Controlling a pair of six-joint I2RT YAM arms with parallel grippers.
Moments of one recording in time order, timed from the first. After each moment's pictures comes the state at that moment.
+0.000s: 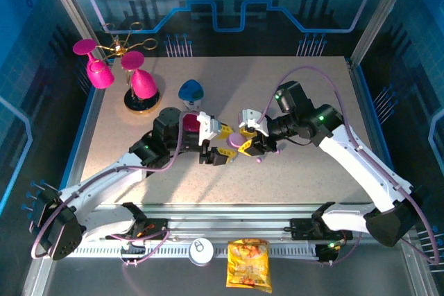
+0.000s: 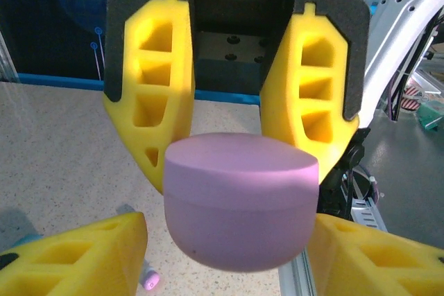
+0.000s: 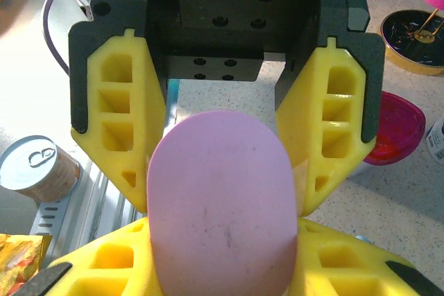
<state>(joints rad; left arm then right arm) -0.63 1.13 0.78 0.13 0.83 0.09 0.59 1.25 1.32 -0.95 -0.74 -0.70</state>
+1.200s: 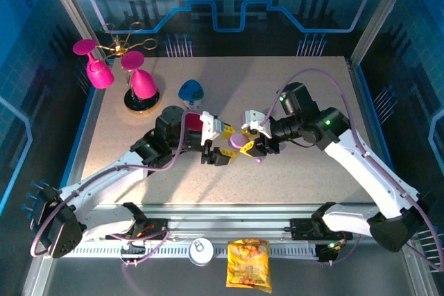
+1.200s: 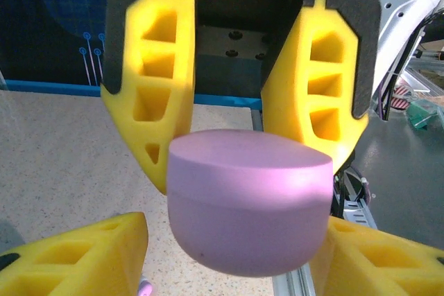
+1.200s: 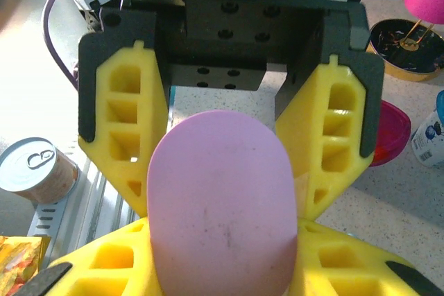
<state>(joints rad) -0.66 1.14 0.81 0.10 0.83 0.10 0.60 1.20 1.32 -0.96 -0.71 -0.68</state>
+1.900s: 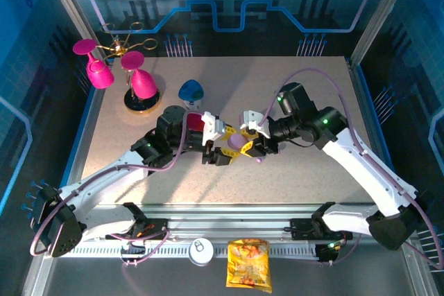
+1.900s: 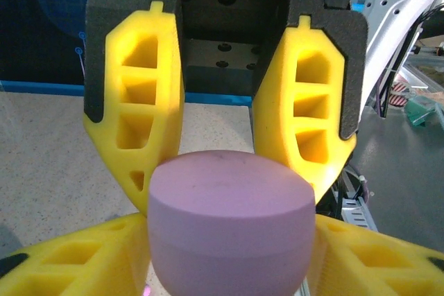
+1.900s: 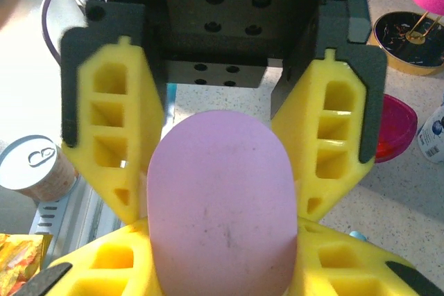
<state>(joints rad) -0.67 1.15 0.83 0.08 0.82 0.12 0.61 1.22 1.32 -0.96 -0.70 -0.68</state>
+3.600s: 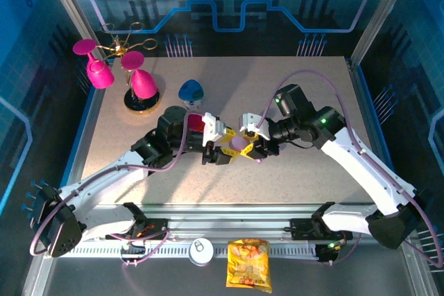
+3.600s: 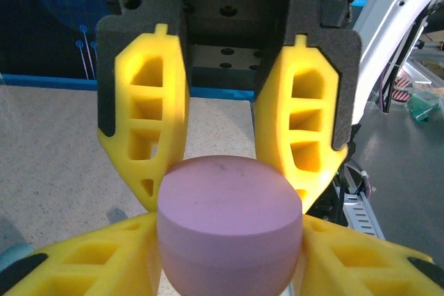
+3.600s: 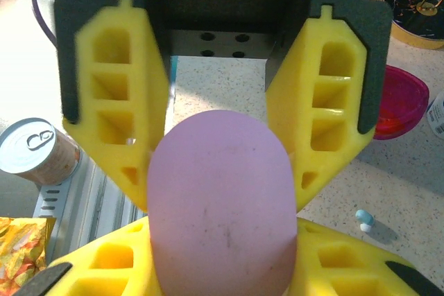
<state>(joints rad) -0.68 1.15 0.83 0.05 0.81 0.13 0.62 1.22 1.32 -1.01 -0.66 -0.69</state>
